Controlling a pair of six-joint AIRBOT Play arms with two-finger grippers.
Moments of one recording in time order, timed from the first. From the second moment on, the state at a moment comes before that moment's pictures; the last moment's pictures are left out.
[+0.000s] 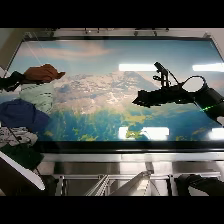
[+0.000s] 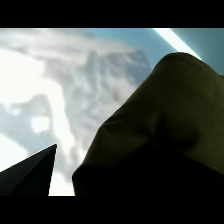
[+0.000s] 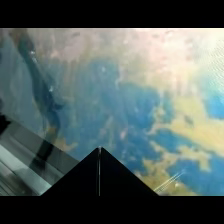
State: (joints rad) left arm 0.57 -2.29 2.07 -2.27 0.82 1.91; right arm 0.24 -1.28 1.01 -0.75 0.98 1.33
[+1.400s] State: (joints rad) left arm -0.15 -1.56 1.78 -2.58 1.43 1.98; right arm -0.01 -0.99 1.01 -1.02 1.12 1.43
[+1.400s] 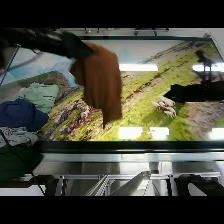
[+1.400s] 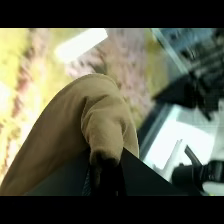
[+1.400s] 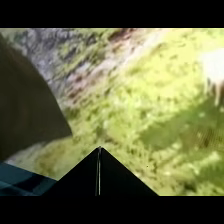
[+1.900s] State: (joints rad) left arm -0.37 -1.76 1.59 -2.46 1.33 1.97; right arm -0.05 -0.95 0.88 -1.05 1.14 1.44
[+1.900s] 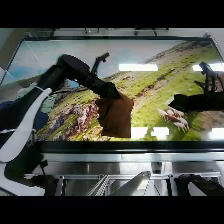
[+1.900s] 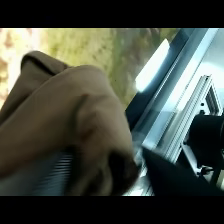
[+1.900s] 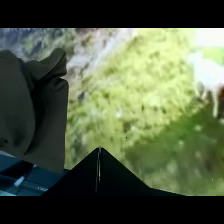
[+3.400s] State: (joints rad) left arm -0.34 -1.66 1.21 -2.55 1.28 1.94; right arm 0.12 -1.61 1.00 -0.13 1.07 0.83
